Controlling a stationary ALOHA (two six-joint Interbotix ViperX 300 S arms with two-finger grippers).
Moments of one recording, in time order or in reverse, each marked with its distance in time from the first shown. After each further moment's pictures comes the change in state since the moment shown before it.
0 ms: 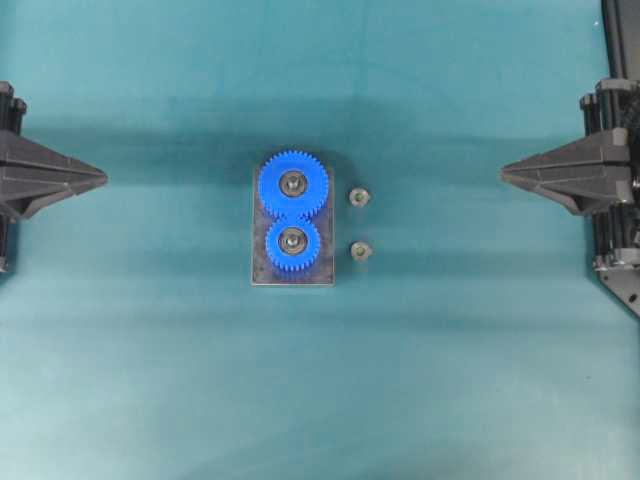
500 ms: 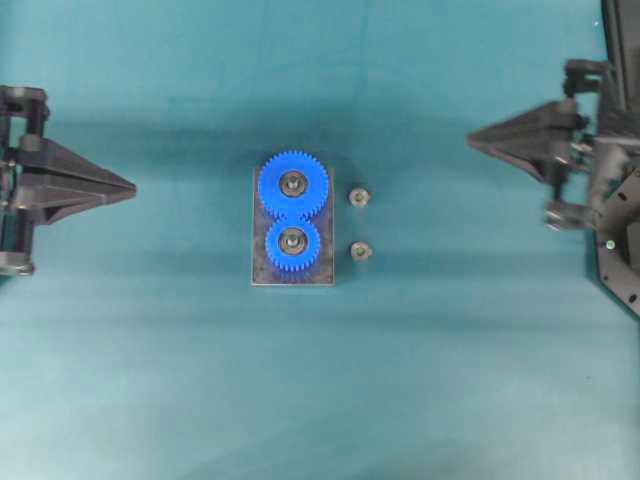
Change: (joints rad) left arm -0.006 0.124 -0.132 0.009 0.290 -0.015; right arm -0.209 0.195 -0.074 0.084 0.314 0.005
